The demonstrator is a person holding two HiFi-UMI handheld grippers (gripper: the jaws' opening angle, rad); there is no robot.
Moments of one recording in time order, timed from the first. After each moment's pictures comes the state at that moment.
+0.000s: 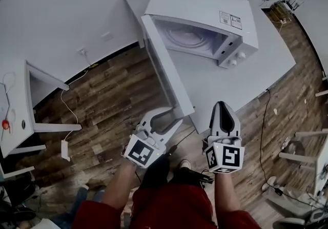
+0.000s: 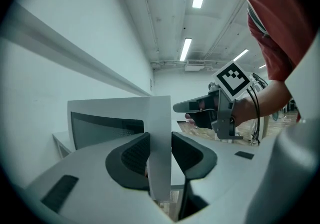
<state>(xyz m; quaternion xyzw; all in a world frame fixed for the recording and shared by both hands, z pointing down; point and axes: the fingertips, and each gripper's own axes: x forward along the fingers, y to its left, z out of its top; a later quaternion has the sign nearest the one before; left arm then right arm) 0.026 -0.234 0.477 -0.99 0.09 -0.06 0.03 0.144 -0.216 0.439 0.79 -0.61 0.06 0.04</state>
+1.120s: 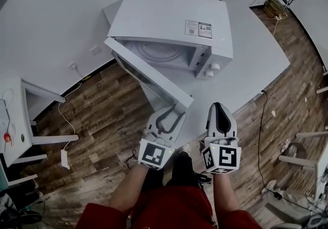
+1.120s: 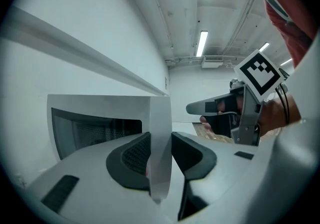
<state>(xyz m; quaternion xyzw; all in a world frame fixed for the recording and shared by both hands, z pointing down) 0.173 -0.259 0.472 -0.98 0.19 -0.06 0.00 0.269 -0.225 0.437 0.79 -0.61 0.06 0.02</state>
